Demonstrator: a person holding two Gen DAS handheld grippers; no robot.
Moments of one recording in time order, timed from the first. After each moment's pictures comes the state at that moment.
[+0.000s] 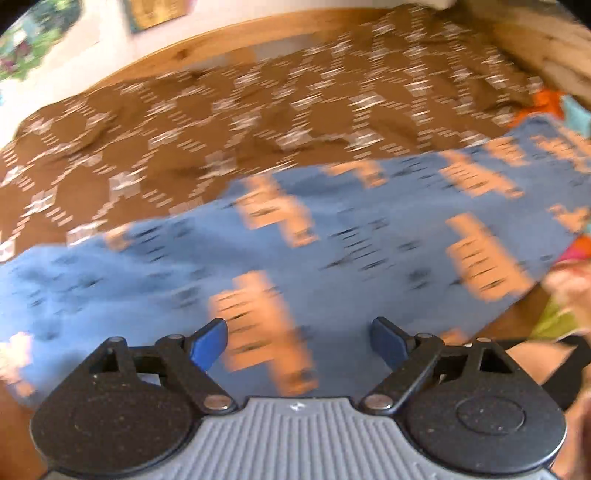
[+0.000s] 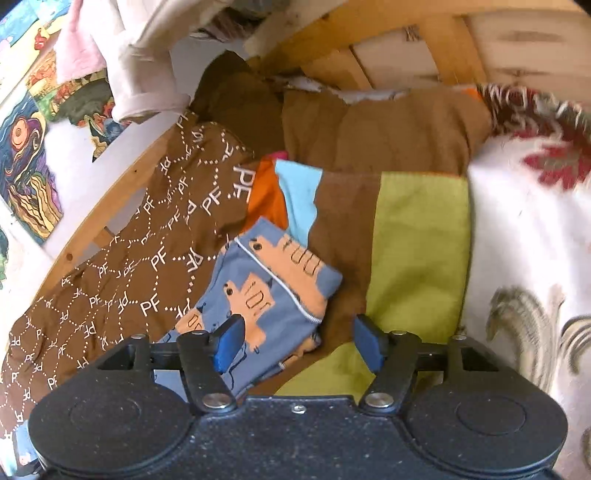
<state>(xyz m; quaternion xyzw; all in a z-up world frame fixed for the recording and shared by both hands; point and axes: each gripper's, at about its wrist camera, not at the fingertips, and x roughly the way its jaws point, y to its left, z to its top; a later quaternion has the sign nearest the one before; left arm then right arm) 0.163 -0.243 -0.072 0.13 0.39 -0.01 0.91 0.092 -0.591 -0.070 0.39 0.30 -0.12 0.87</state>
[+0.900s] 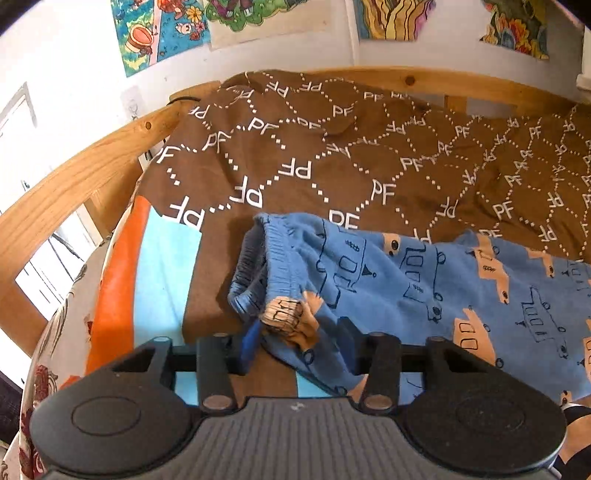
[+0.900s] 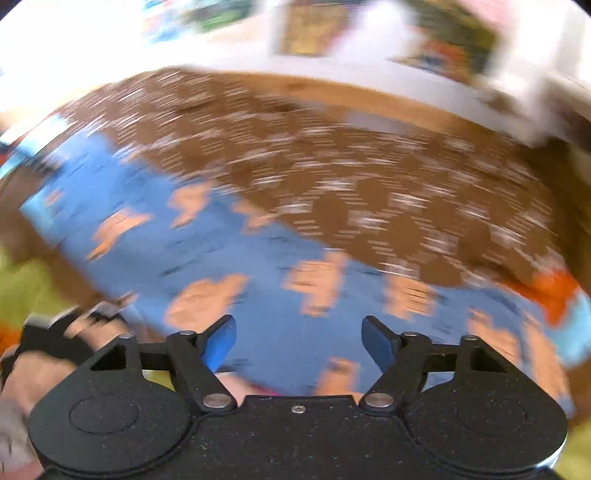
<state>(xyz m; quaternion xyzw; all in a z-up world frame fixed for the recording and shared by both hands) 0.124 -0.136 -0.009 0.00 0.34 0.21 0.92 0.126 -0.389 -0.040 -0.07 0.30 0.17 0.94</state>
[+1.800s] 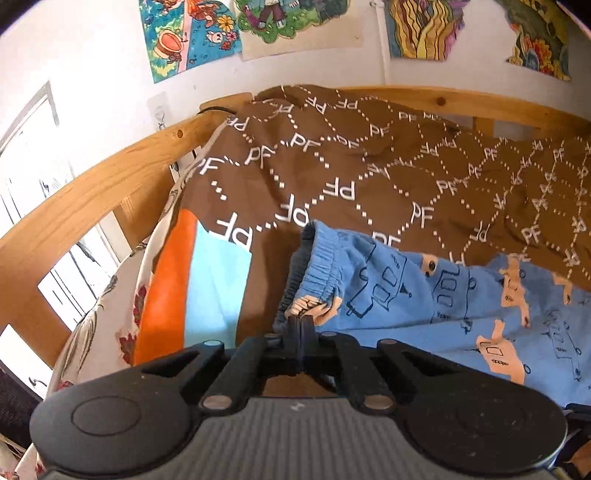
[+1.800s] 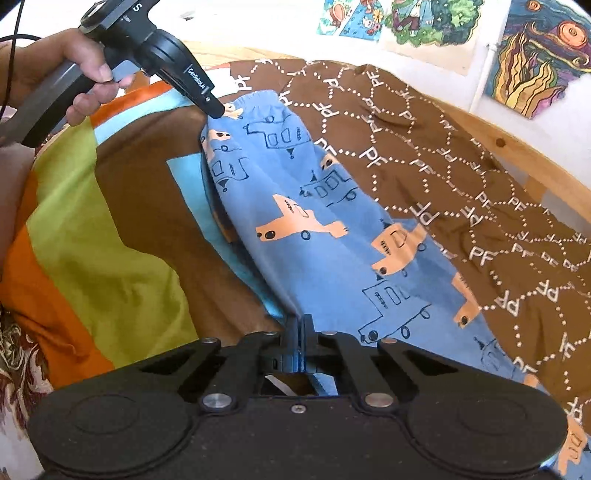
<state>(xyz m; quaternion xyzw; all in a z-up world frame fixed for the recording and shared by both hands) 0.115 -0.111 -0.004 0.01 0.31 0.24 0.92 0.147 -0.256 -0.048 -0.17 0.25 0.37 0.88</state>
